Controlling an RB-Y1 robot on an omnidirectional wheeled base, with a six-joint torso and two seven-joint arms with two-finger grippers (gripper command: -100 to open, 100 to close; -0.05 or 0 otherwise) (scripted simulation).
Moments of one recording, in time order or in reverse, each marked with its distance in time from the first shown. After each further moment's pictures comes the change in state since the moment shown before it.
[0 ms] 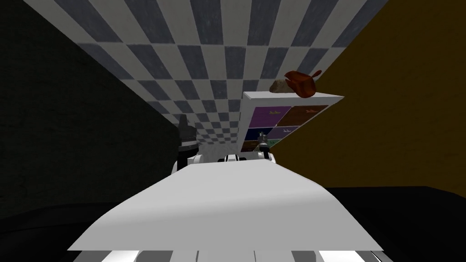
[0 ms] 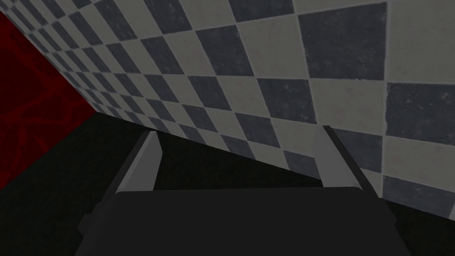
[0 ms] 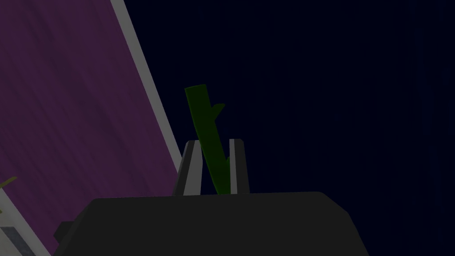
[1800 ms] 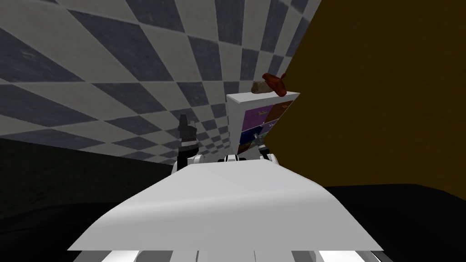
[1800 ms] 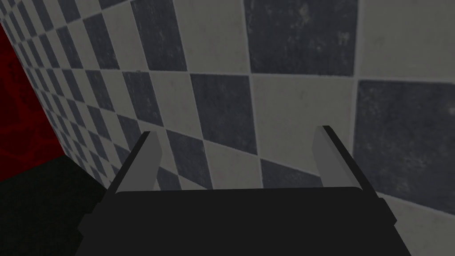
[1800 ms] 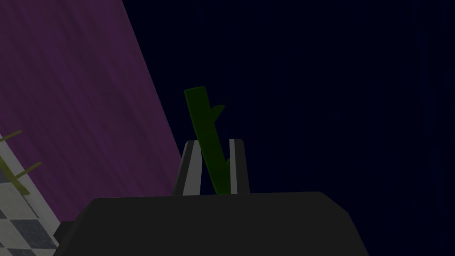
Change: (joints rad) left arm 0.000 0.000 0.000 0.000 0.000 0.000 0.000; right arm 0.048 -0.039 0.000 -0.007 0.438 -0.244 -0.463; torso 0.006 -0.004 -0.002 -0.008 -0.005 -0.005
